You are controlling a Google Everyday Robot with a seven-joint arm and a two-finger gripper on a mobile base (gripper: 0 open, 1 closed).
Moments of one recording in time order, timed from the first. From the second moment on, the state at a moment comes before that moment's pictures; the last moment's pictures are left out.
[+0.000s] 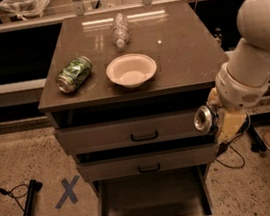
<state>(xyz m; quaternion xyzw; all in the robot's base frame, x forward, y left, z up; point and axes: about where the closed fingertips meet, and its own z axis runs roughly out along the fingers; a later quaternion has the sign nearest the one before) 0.463 -0.201 0.801 -0.70 0.70 0.04 0.10</state>
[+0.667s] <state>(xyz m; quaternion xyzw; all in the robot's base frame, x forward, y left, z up) 0.462 -0.189 0.780 -0.70 0.70 0.08 0.11</state>
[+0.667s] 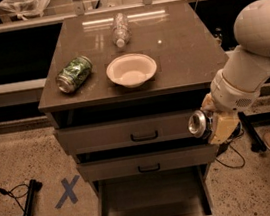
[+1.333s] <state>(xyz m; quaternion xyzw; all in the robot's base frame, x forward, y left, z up) 0.440 -0.143 0.635 -0.63 0.69 0.28 0.23</state>
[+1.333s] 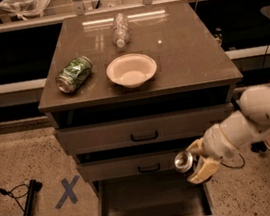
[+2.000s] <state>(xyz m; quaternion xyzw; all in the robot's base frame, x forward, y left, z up) 0.421 -0.112 0.535 -0.57 0.67 0.39 0.27</state>
